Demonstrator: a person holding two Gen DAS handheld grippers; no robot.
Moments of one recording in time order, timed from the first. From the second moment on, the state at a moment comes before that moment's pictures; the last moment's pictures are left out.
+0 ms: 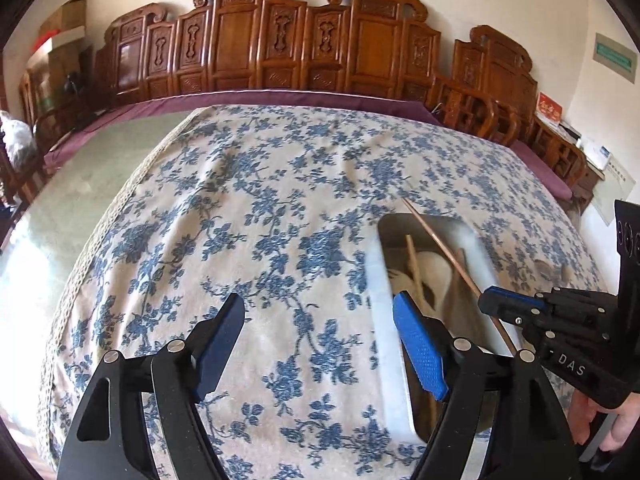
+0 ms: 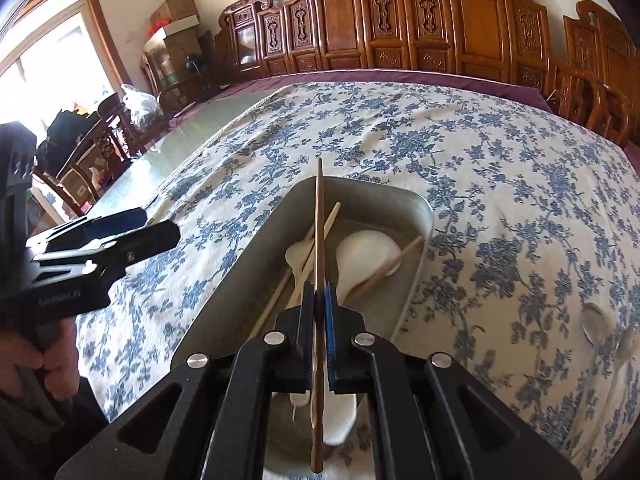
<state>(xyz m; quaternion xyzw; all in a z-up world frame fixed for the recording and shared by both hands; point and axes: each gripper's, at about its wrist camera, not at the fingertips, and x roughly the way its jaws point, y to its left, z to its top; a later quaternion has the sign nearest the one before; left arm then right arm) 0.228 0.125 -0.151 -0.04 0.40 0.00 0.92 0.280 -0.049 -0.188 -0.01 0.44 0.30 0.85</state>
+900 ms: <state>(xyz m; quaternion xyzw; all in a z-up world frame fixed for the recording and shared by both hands) 0.223 0.112 -0.149 -0.03 0.39 0.00 0.92 0.260 -0.057 -0.189 -0.01 0.43 0.28 0.86</state>
